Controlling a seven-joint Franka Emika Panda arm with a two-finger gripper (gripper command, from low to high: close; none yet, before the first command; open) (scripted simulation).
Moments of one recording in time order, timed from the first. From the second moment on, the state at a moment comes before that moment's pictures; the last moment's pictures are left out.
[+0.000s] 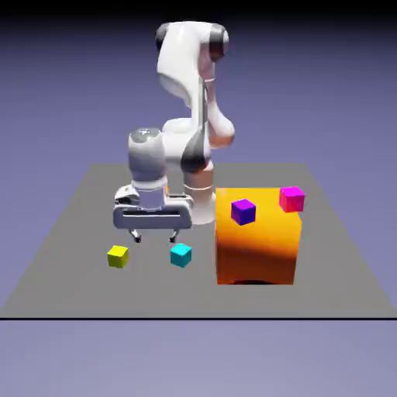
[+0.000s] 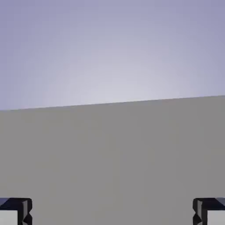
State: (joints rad) arm 0.05 0.13 -0.33 -2.33 0.09 2.32 0.52
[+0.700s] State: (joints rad) arm 0.09 0.89 -0.69 -1.80 0.19 1.54 0.28
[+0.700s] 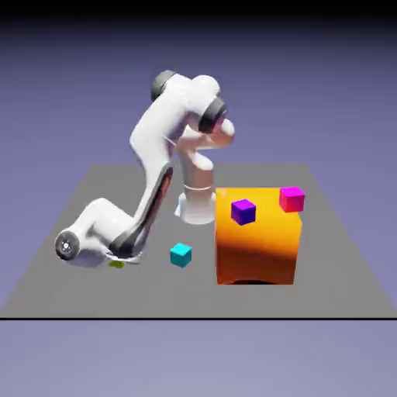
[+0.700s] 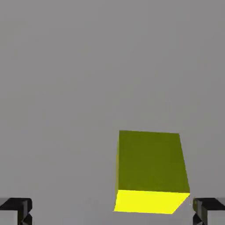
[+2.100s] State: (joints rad) arm -0.21 0.17 0.23 -2.02 0.72 1.52 1.18
